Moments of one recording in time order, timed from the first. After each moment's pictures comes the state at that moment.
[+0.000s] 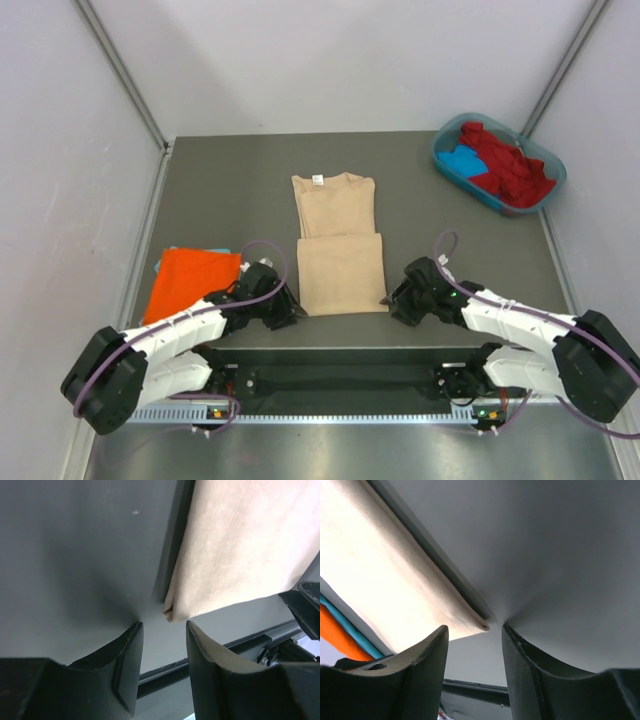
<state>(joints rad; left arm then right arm) -0.66 1.08 0.36 -0.21 0.14 -1.10 0.70 1.13 0.42 -0.30 0.04 1.45</state>
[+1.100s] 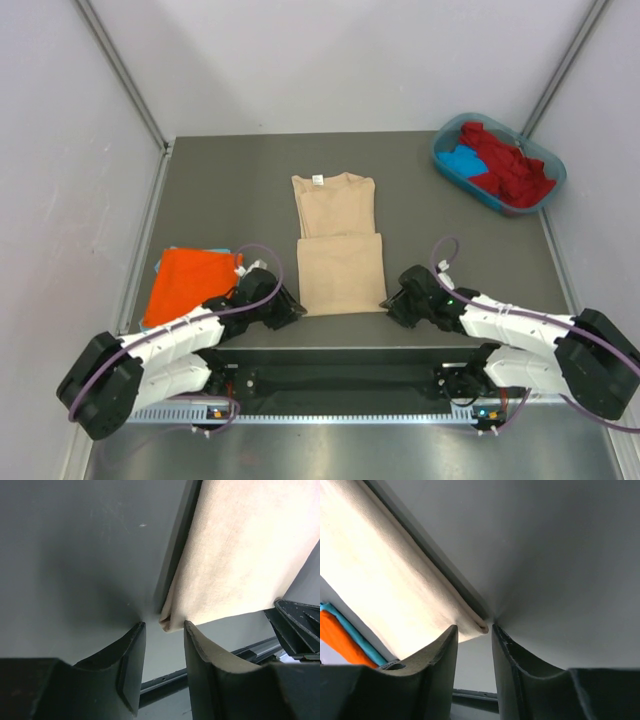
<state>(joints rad) -0.68 1.03 0.30 -0.13 0.06 -1.21 0.79 1.13 0.39 -0.25 0.14 1.57</state>
